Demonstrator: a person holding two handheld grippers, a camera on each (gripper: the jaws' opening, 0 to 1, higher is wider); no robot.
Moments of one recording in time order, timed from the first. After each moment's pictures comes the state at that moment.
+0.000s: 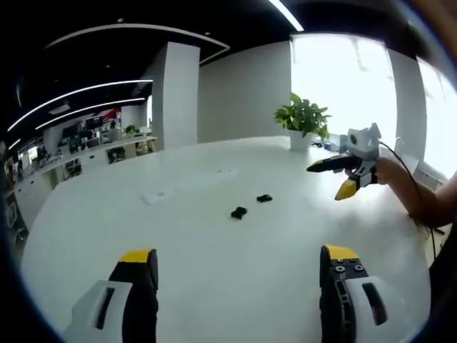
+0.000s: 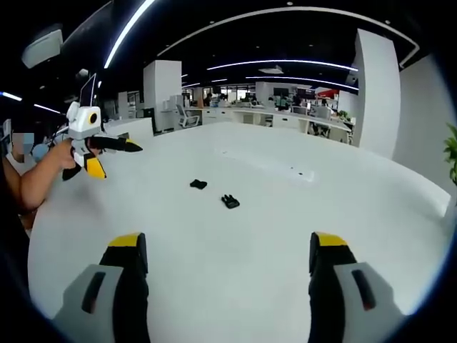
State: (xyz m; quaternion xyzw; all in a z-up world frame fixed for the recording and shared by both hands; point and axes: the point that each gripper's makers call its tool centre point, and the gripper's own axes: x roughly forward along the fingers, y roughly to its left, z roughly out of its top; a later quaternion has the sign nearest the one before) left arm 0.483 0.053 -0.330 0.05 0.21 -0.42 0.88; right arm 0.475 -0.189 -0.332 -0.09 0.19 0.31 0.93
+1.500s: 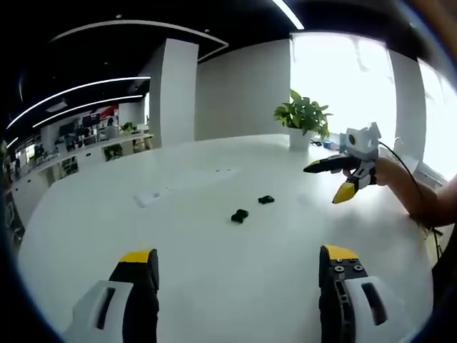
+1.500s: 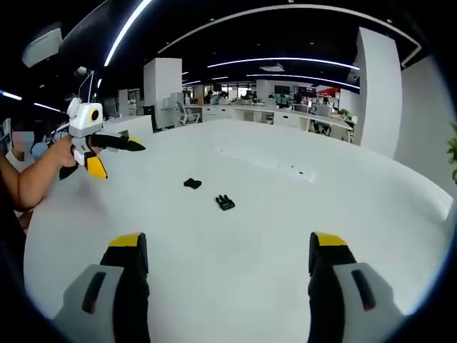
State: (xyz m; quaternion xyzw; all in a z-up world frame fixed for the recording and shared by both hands) left arm 0.500 0.042 -0.335 0.06 0.22 -0.42 0.88; right arm 0.492 -0.187 -0.339 -0.09 0.20 0.31 0.92
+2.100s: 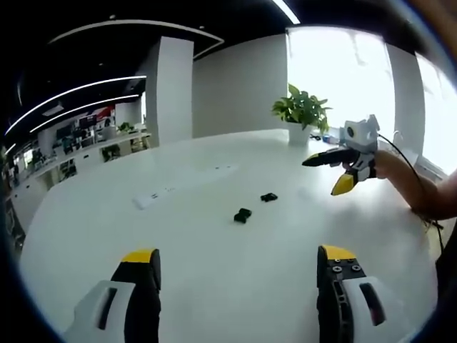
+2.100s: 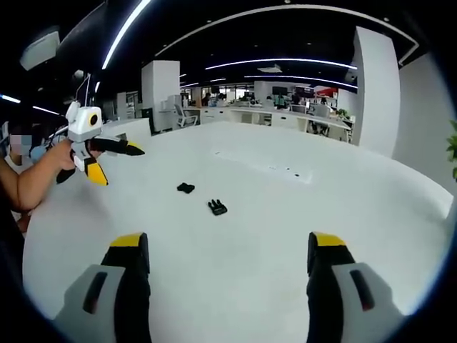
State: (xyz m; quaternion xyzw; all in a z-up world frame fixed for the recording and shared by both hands) left arm 0.512 0.035 -0.338 0.07 0.23 -0.43 0.87; right arm 0.504 -0.193 -0.336 -0.08 0.20 0.31 0.93
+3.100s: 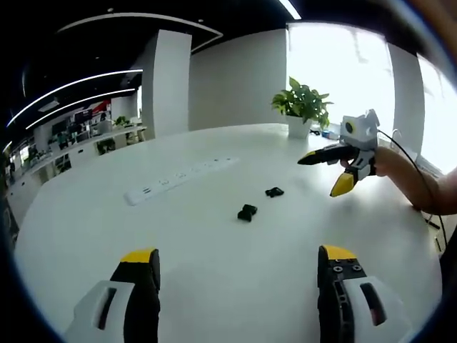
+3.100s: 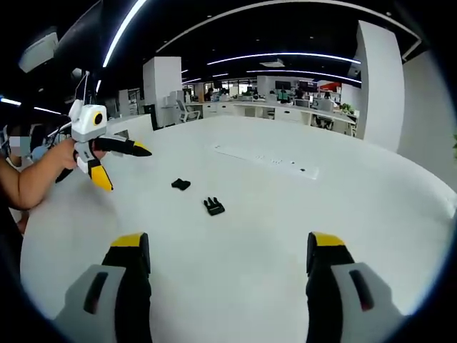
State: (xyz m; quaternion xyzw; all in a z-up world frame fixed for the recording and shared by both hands) left arm 0.533 0.020 -0.358 0.07 0.25 -0.44 0.86; right arm 0.523 -0.185 -0.354 -0.08 0.22 0.32 0.92
